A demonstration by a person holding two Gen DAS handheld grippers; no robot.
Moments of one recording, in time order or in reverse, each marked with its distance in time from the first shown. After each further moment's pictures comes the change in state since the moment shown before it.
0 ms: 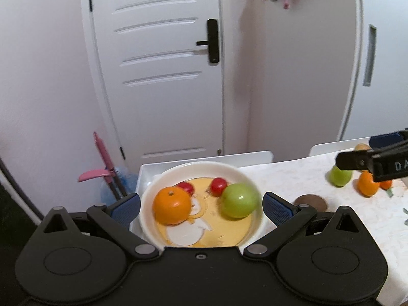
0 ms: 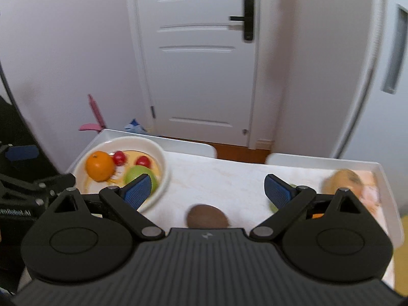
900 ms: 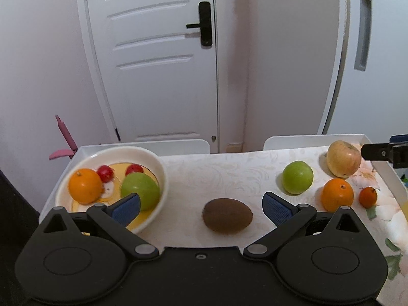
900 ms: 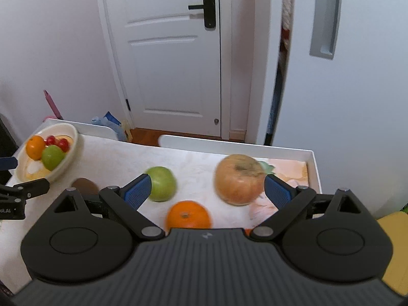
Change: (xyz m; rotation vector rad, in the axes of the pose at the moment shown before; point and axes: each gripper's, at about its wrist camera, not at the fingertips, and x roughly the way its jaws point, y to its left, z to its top) left arm 0.045 -0.164 0.007 -0.070 0.089 0.100; right arm 0.029 -0.204 -0.018 0.003 0.051 0.022
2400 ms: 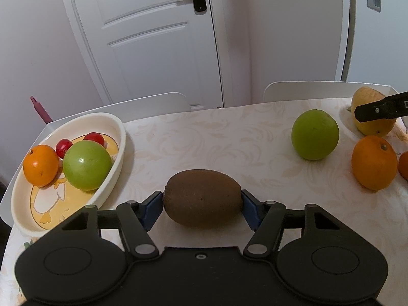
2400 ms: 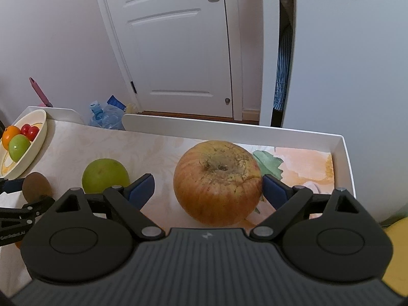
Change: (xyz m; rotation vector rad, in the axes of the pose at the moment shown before) left arm 0.089 -0.044 -0.030 0.067 0.114 0.065; right arm 0.098 -0.040 -0.007 0.018 0.080 0.087
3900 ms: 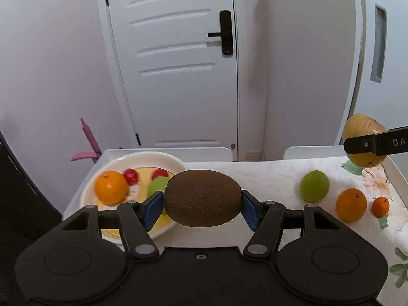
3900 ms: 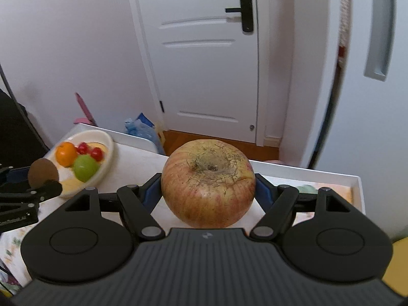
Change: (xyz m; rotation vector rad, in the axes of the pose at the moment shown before) left arm -0.109 0.074 0.016 -0.100 -0.154 0.020; right arm -0.090 0.109 0.032 -0.064 -0.102 0.072
